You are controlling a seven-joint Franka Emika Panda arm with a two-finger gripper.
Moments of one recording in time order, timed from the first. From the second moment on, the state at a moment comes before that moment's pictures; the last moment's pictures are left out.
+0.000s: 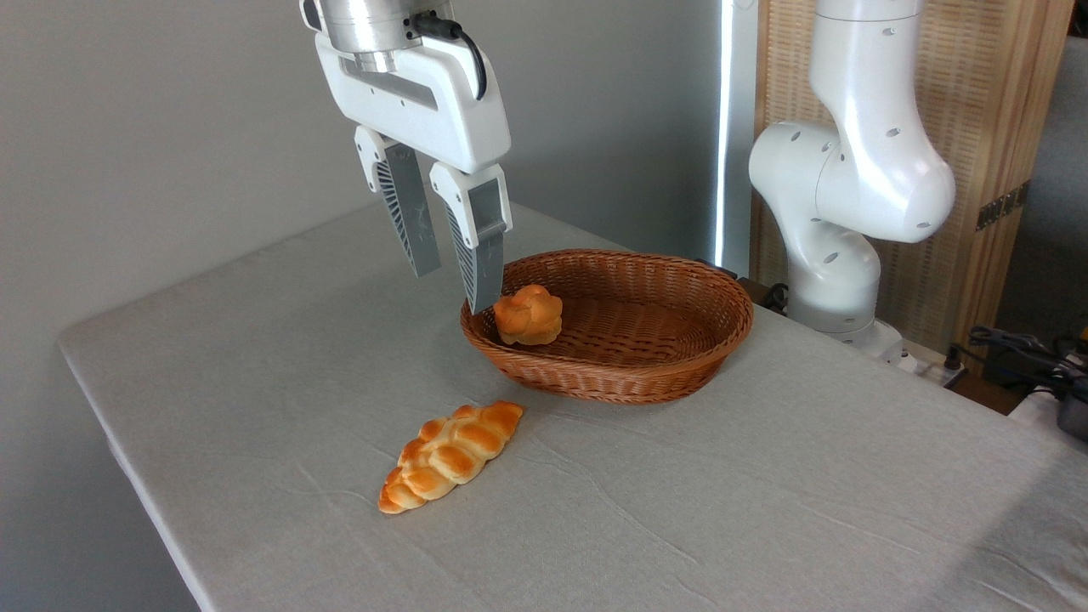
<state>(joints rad) -0.03 -0.04 -0.02 -1.61 -0.01 1.56 0.75</state>
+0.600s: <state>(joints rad) -0.03 -0.04 -0.02 -1.62 -0.01 1.57 0.75</state>
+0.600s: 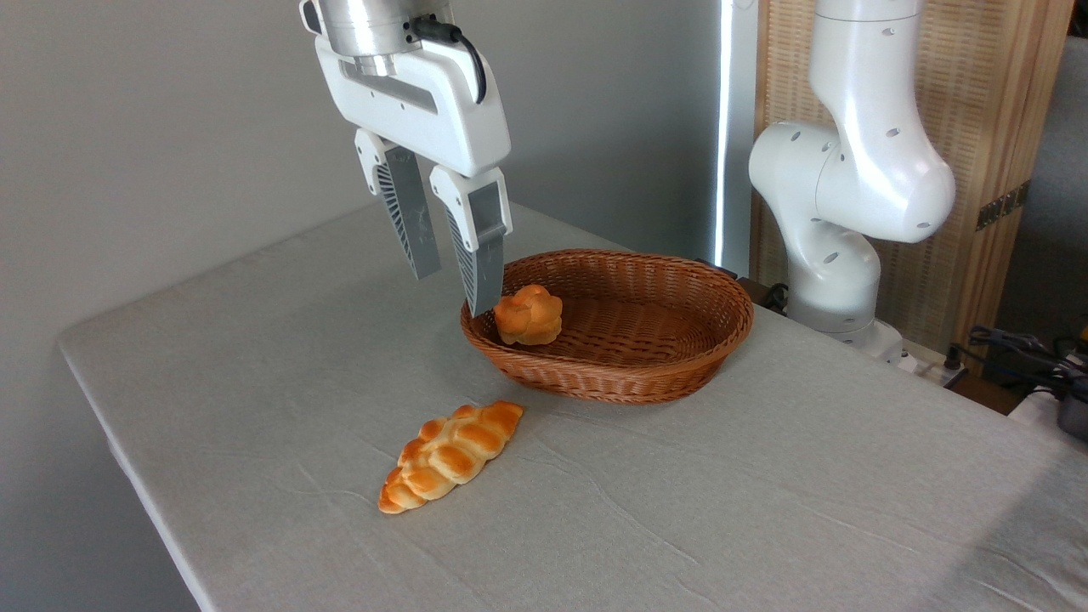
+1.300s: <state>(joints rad) -0.03 -0.03 -0.02 -2.02 -0.04 2.06 0.61</state>
